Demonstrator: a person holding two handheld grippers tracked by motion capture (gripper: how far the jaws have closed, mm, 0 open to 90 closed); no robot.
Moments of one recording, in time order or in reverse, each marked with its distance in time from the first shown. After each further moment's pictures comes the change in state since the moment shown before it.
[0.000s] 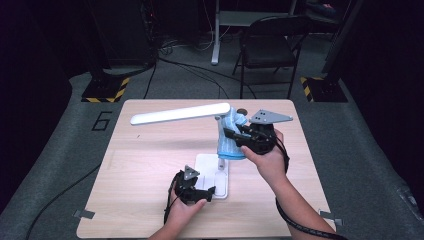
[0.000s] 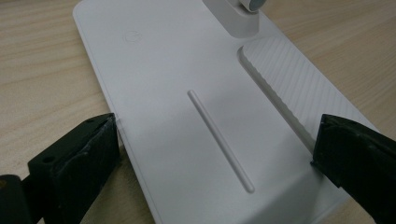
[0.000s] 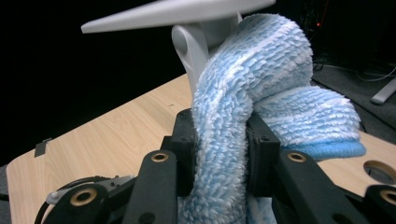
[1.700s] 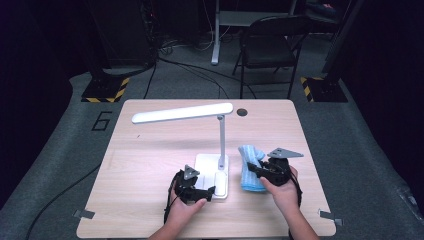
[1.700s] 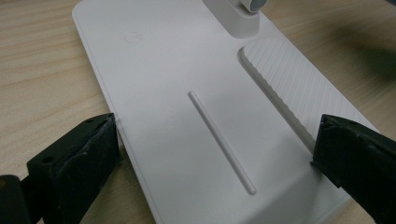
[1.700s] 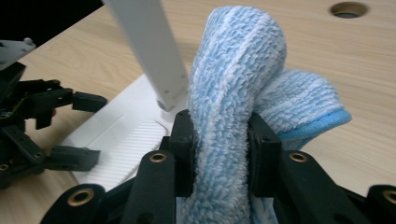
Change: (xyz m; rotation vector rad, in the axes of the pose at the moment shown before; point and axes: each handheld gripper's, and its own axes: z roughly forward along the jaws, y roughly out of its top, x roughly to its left) left arm 0.003 0.001 0.000 0.006 -0.007 0.017; right arm -0.047 -0.141 -0.019 0.178 -0.147 0.192
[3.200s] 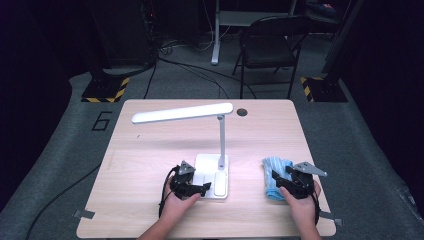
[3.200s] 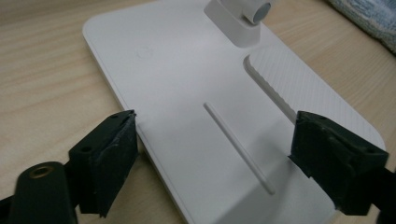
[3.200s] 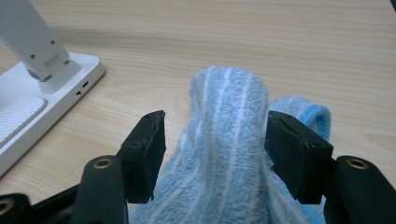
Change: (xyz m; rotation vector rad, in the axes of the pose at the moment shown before) left arm 0.022 0.012 -0.008 -0.003 -0.069 0.032; right arm -0.034 -0.051 -0.031 -0.050 -0.299 0.065
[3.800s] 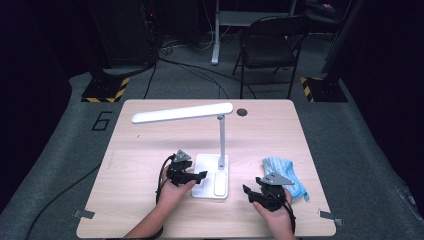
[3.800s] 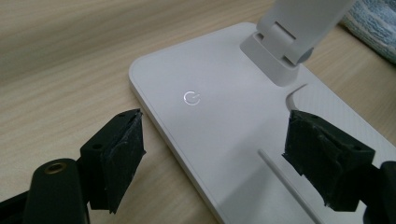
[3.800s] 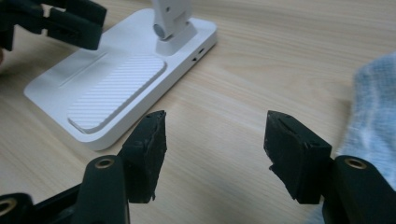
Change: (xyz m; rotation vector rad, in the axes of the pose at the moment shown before) left arm 0.033 0.021 0.012 -0.019 -0.016 -0.013; right arm 0.080 -0.019 0.019 0.064 0.197 -0.110
